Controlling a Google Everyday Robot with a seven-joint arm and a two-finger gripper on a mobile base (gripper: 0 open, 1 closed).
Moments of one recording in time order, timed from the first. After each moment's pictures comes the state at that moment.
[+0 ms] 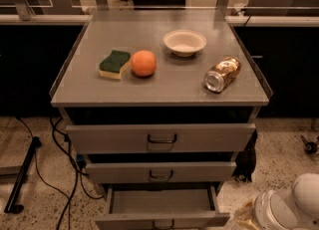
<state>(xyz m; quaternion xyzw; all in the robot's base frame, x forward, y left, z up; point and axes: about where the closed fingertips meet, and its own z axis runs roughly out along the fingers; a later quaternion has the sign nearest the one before) 0.336 -0.249 0.541 -0.51 0.83 0.12 0.17</state>
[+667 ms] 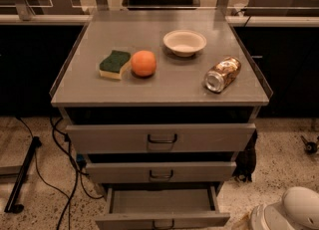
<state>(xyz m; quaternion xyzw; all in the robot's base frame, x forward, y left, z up) 0.325 -0.264 0.446 -0.48 0.85 0.16 0.14</state>
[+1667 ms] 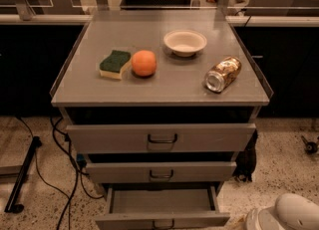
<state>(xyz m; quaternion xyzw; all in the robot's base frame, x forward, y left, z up) 0.336 -0.269 0.388 -0.48 0.85 0.17 0.15</state>
